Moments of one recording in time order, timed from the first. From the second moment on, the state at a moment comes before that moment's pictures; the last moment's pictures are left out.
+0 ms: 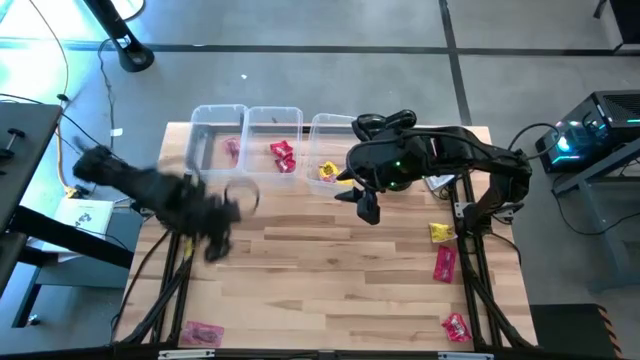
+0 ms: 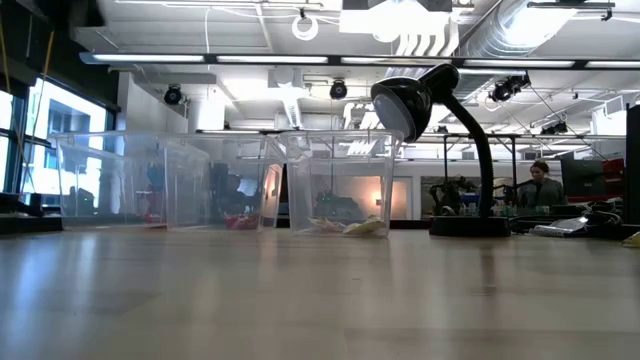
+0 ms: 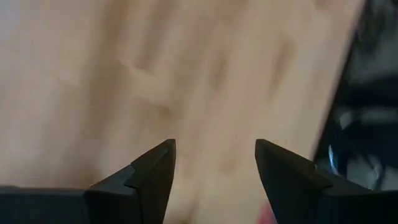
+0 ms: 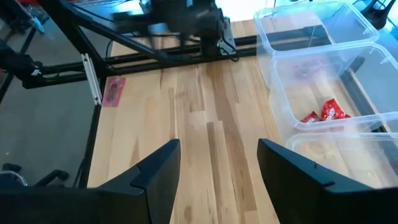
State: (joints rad) left arm -0.39 1.11 1.18 -1.27 0.00 -0.73; right arm 0.11 1.72 2.23 -1.17 0.08 0.20
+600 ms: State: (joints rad) left arm -1.13 1.62 1.12 -0.73 0.08 -0.96; right arm 0.11 1.72 2.02 -1.19 0.15 0.18
